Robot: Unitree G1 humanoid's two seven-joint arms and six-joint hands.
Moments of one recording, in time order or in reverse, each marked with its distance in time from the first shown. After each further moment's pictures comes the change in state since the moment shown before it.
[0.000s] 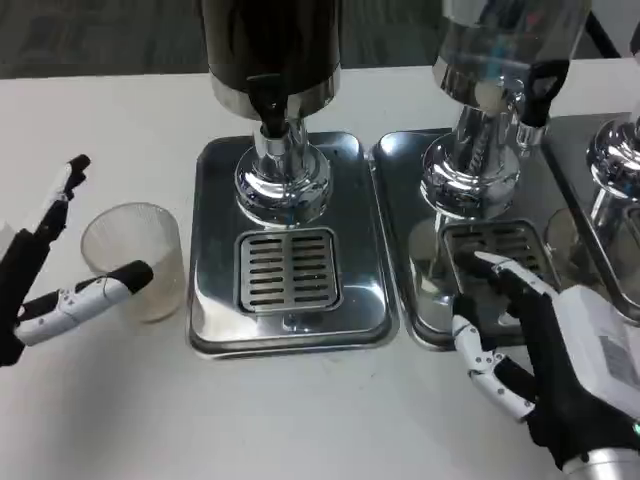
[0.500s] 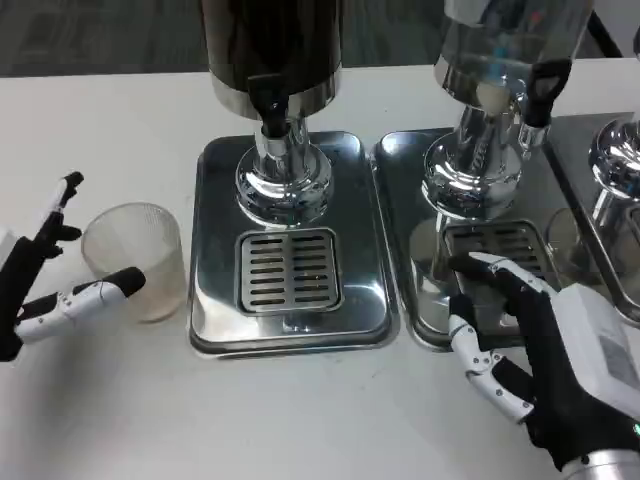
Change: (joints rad) left arm -0.202 0.066 -0.132 0.437 0.072 -0.158 0.121; right arm 0.014 -0.005 0.012 -0.034 -0.004 0.003 0.007
